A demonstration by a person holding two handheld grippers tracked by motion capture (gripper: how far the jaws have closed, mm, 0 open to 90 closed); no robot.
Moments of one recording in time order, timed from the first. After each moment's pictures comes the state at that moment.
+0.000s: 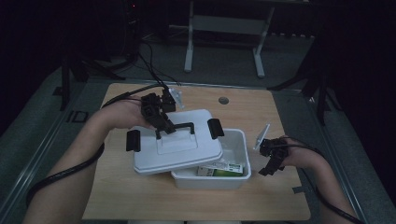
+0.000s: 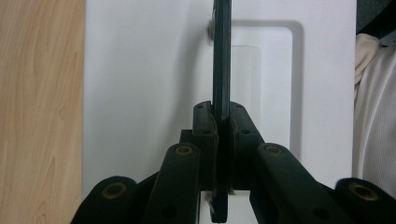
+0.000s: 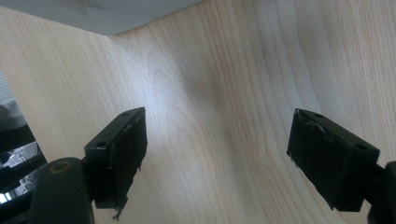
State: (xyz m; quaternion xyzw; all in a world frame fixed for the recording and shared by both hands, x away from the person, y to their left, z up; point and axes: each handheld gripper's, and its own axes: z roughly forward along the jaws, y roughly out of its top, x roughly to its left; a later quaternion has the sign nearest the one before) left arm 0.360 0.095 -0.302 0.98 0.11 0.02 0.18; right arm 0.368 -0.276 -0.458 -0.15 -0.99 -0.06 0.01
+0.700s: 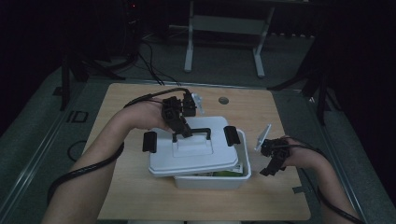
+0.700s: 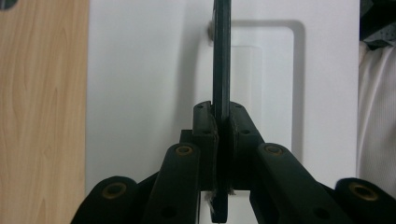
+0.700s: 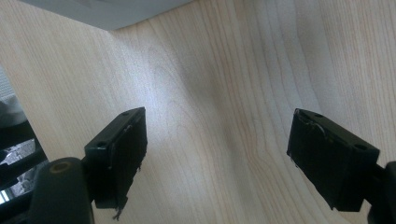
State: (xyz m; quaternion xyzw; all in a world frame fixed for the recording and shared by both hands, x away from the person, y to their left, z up) left arm 0.362 0.048 -0.307 0.98 0.07 0.01 0.17; right arm 0.366 -0.279 -0.456 -0.15 -0.99 -0.06 0.01
